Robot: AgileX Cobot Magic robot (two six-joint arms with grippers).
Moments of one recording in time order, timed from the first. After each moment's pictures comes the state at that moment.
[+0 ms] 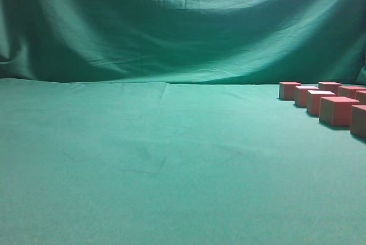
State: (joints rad) left arm -0.01 -0.01 0.02 -0.09 0.35 -0.02; right arm -0.01 -0.01 0.03 -0.11 0.35 0.12
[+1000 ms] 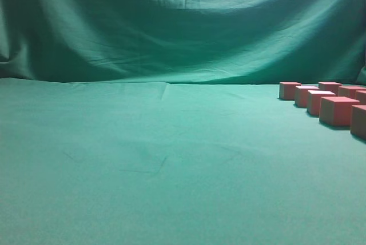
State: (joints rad) left arm -0.01 -0.01 0.02 -0.09 0.35 -0.02; right arm -0.01 0.40 -0.48 0.04 0.56 0.11
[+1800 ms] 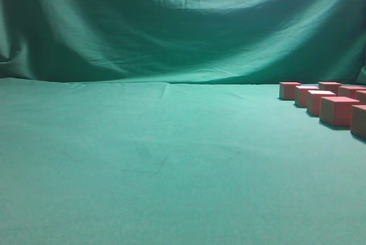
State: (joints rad) left arm -0.01 -0.01 0.02 -0.09 0.35 -0.02; right arm 0.29 1.05 -0.65 0.24 0.74 -0.26
